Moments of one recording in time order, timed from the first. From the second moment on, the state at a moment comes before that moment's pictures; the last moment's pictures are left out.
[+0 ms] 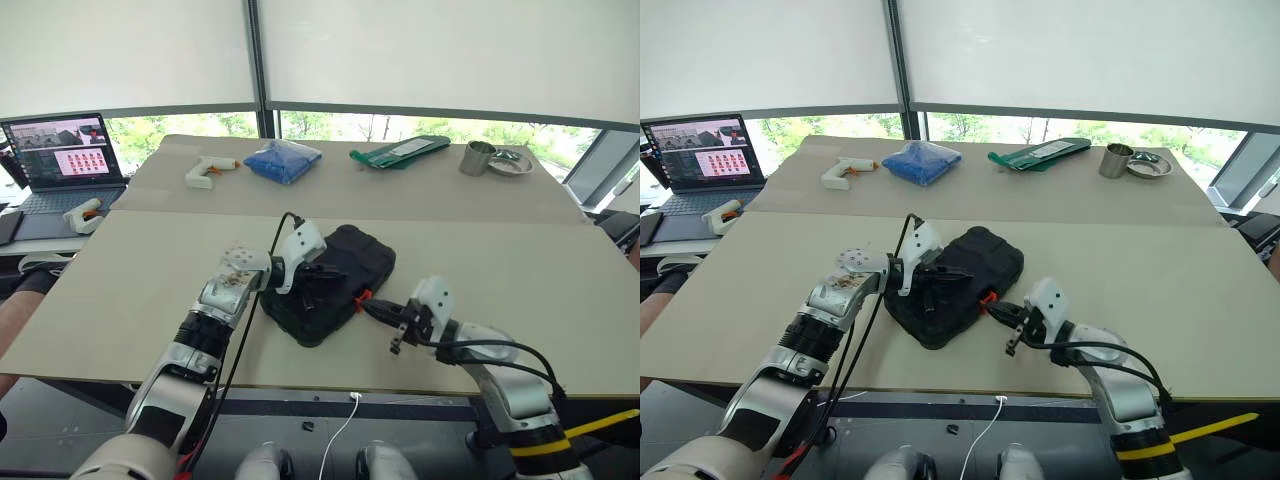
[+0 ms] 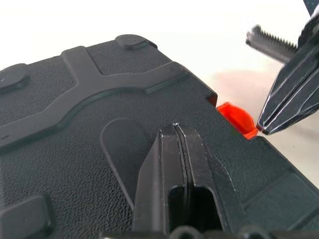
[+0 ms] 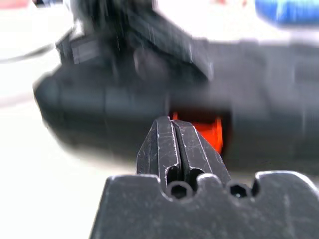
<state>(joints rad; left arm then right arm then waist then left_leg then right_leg) -0.76 0.29 -0.24 0.42 -0.11 0.33 -1.08 -0.21 -0.41 0.08 -0.17 0.30 0.25 0.80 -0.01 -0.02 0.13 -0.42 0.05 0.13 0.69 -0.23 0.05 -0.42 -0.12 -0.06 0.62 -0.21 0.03</state>
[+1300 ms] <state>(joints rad) -0.62 0.31 -0.14 0.27 -0.24 0.33 -1.12 -0.12 -0.43 0.08 -0.17 0.30 0.26 0.80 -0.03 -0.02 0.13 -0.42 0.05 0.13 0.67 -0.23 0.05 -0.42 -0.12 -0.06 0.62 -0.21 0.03</state>
